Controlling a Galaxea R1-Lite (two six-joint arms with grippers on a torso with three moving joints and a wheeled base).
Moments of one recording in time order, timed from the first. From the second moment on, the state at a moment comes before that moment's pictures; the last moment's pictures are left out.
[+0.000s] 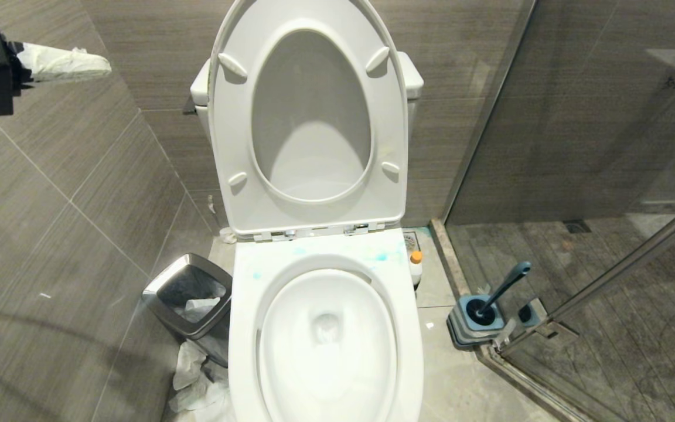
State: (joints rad) left arm 0.14 1.51 -1.69 0.35 -0.82 -0.25; right arm 0.01 0.00 0.00 0.00 0.03 -0.09
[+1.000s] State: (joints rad) left arm 0.14 1.66 -1.61 -0.18 -0.88 -0.46; right arm 0.01 0.00 0.00 0.00 0.03 -0.09
